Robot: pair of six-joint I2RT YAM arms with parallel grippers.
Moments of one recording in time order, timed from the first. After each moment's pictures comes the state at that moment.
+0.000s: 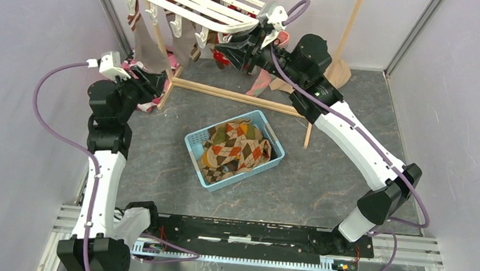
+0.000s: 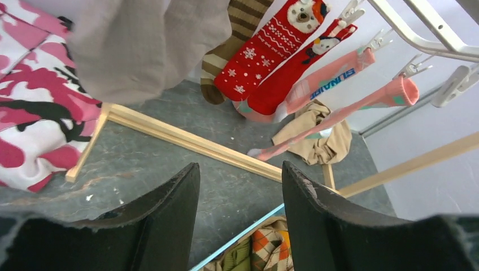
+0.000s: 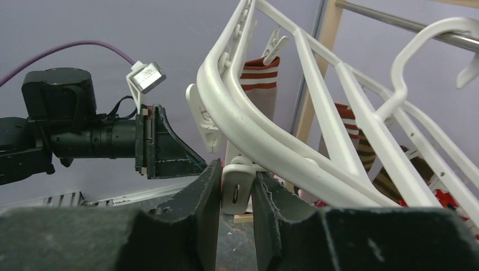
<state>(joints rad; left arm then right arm) 0.15 0.92 0.97 -0.10 0.30 -0.50 0.72 1.63 1.80 0.16 -0.47 0.05</state>
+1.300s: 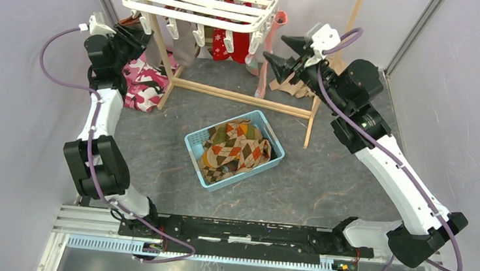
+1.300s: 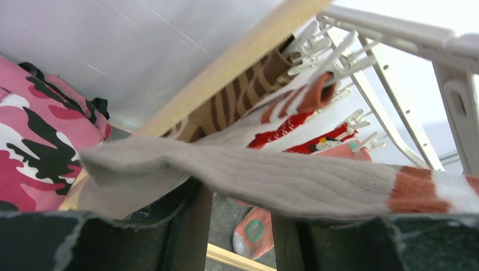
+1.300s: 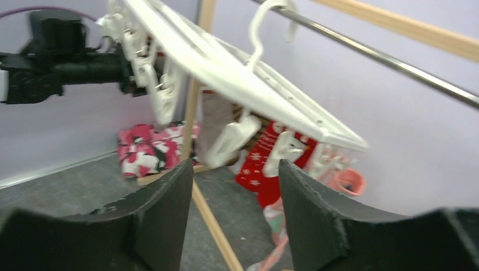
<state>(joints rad) 0.26 1.55 1.30 0.30 0.42 -0.82 0.64 1.27 1.49 0.05 -0.23 -0.20</state>
